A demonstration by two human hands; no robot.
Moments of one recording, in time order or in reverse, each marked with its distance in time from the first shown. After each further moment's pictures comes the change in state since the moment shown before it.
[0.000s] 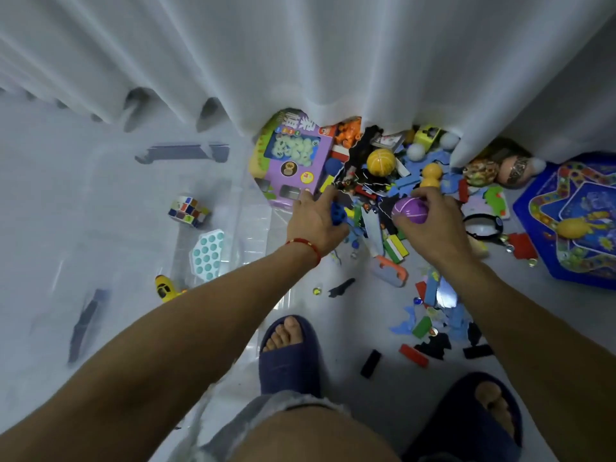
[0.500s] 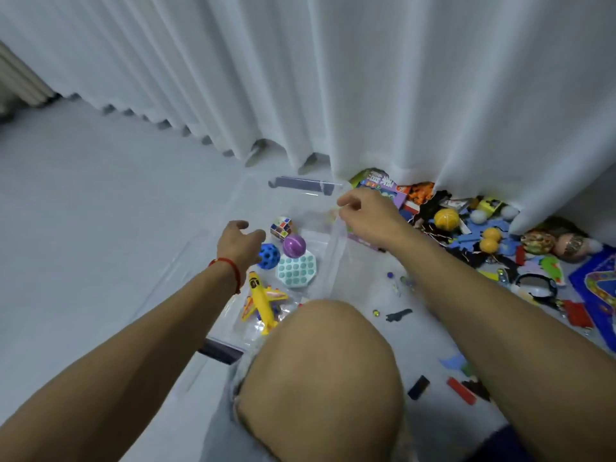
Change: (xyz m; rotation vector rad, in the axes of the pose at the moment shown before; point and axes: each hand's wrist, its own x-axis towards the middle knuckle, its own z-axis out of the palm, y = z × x) left_hand -0.156 -0.130 -0.203 -0.801 0.423 -0.694; right_hand -0.095 -0.252 0.019 0.086 -0.406 -0.394
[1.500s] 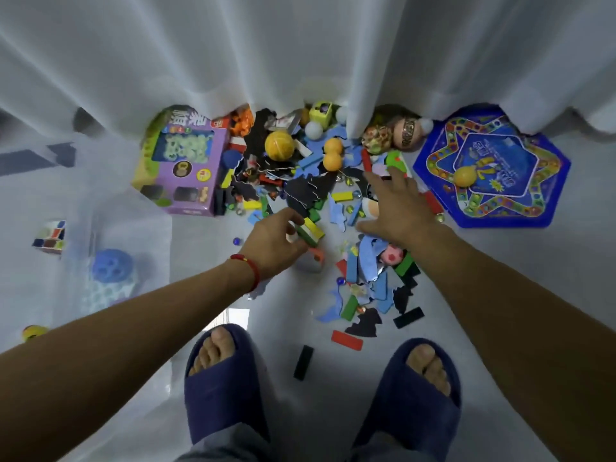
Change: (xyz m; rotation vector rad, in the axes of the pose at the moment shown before) left_hand -0.058 -0.070 0.343 0.793 -0.825 0.696; right_hand -0.076 0.347 -0.104 -0.597 0.128 0.520
